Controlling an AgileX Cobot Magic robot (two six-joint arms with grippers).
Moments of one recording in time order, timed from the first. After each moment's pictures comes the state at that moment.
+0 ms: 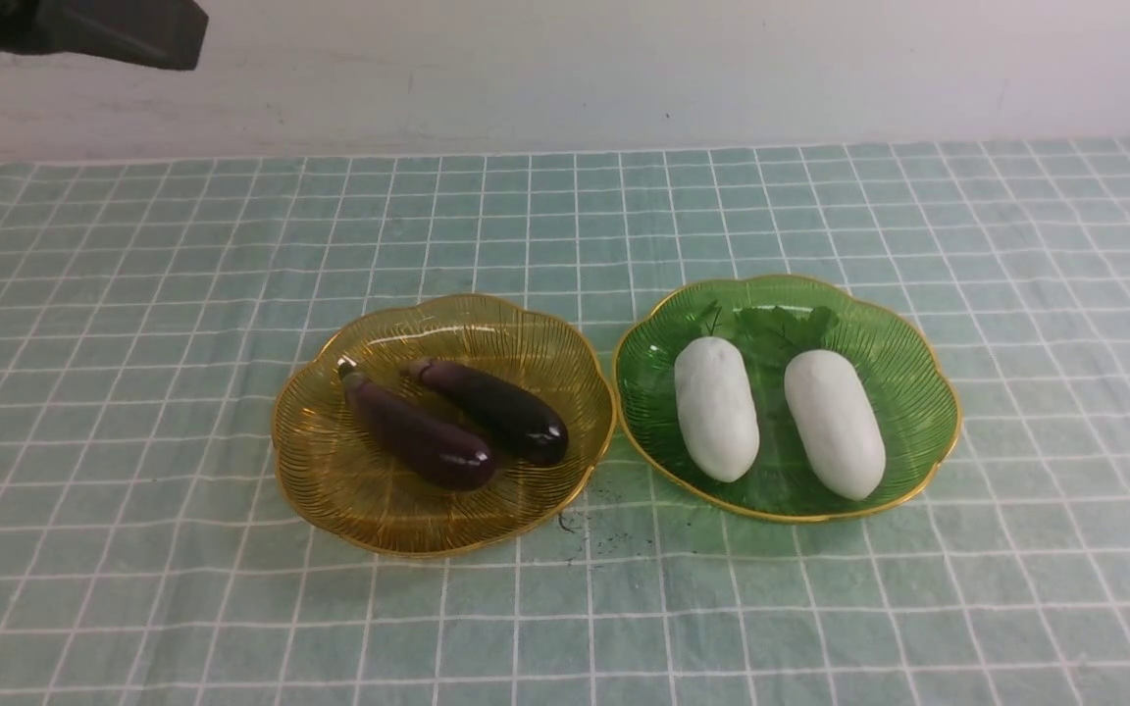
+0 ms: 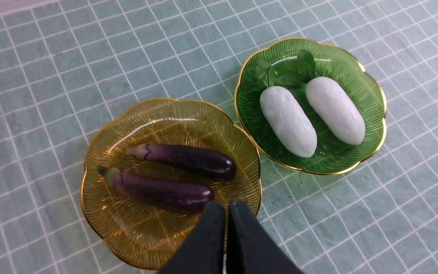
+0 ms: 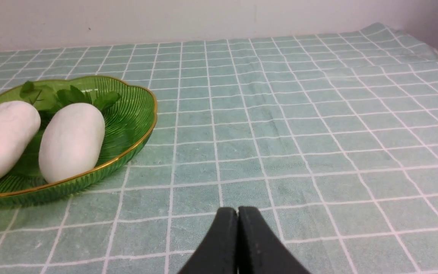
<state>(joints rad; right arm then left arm) -0.08 -0.01 0.03 -0.07 0.36 0.10 -0.16 1.30 -1.72 -0.31 1.26 0.21</state>
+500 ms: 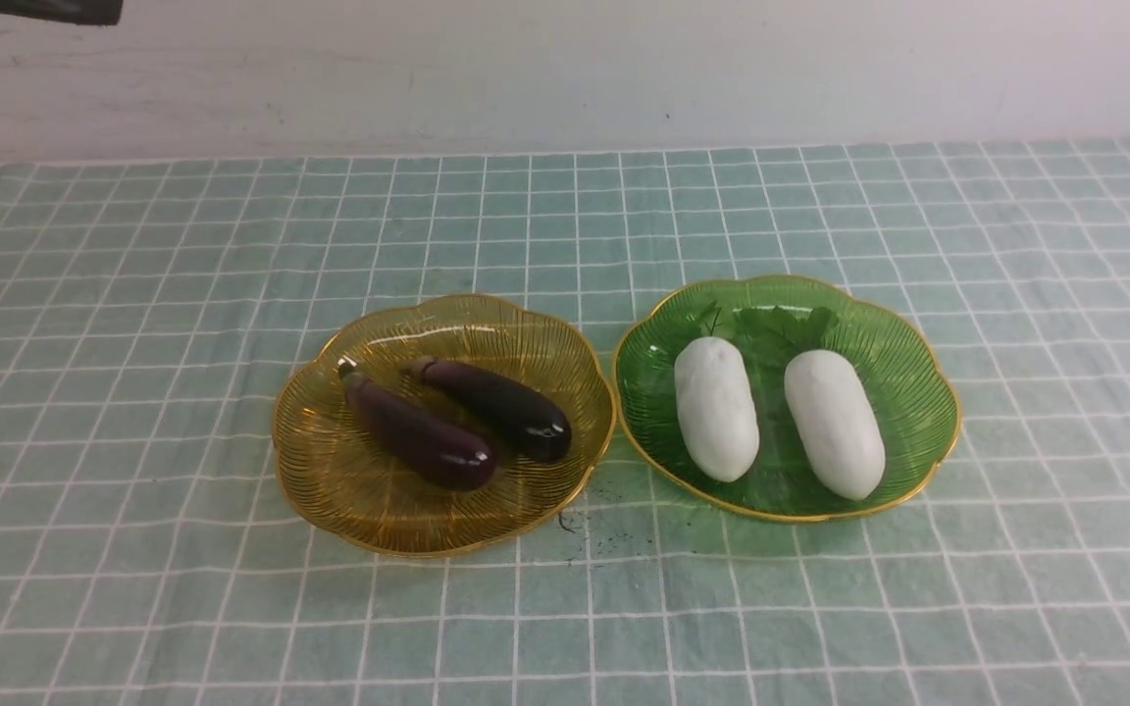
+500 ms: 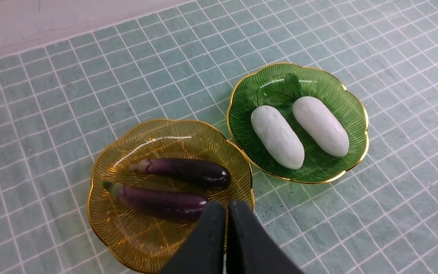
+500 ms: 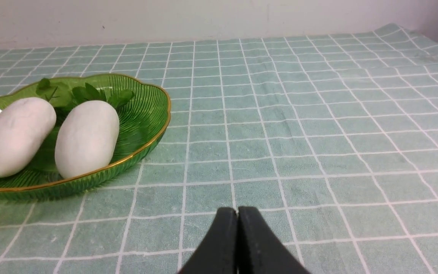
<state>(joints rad) -0.05 -0.01 0.03 -0.07 0.36 0.10 -0.16 1.20 -1.72 -0.31 1.28 0.21</state>
